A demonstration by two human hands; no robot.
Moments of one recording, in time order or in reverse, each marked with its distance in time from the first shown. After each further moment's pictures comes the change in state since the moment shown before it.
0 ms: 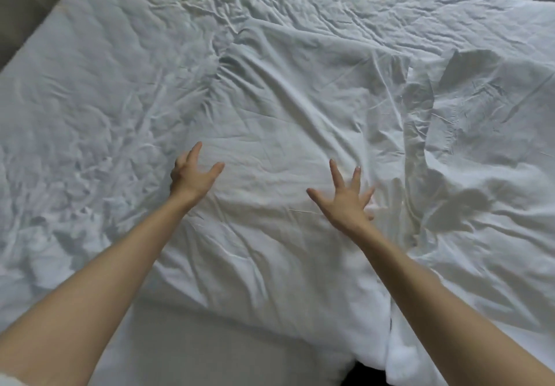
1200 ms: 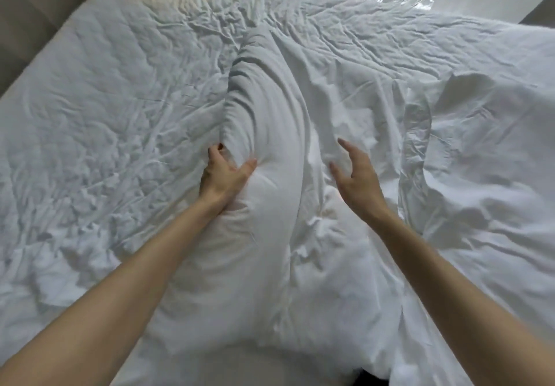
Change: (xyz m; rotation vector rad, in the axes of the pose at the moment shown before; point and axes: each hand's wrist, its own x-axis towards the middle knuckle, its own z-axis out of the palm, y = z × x) left_hand -0.018 0.076 -0.014 -0.255 0.051 0.027; right_hand 0.003 -0.058 -0.056 0.228 0.237 -0.376
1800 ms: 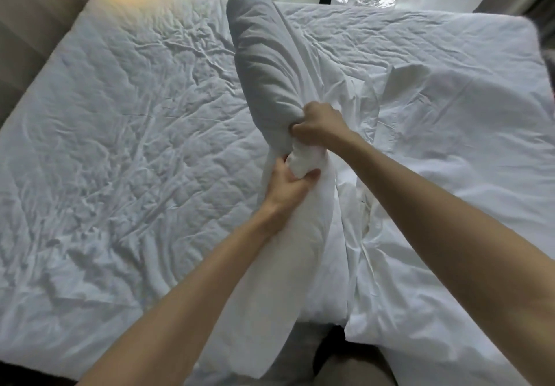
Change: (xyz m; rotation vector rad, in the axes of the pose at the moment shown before) left_hand -0.155 0.116 0.083 -0.360 -0.300 0.093; right_hand 0.025 -0.080 -0.095 -0.437 -0.179 0.053
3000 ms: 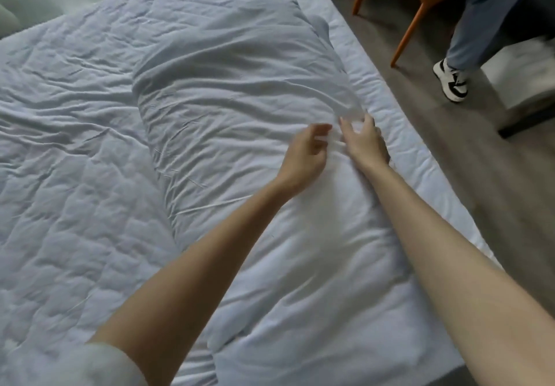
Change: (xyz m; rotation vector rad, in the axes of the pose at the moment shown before) left_hand -0.009 0.003 0.425 0.330 -0.762 0.283; right_hand -0.139 0.484 -0.065 0.588 0.505 0.881
